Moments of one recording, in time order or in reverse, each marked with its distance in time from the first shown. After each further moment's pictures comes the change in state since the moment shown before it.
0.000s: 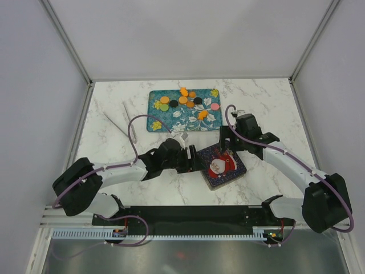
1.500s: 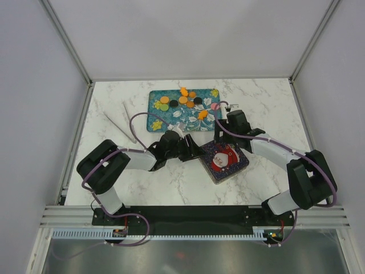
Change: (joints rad) left arm 0.147 0.298 0.057 0.298 0.038 -0.040; right arm 0.014 0.226 0.039 0.253 0.105 -0.021
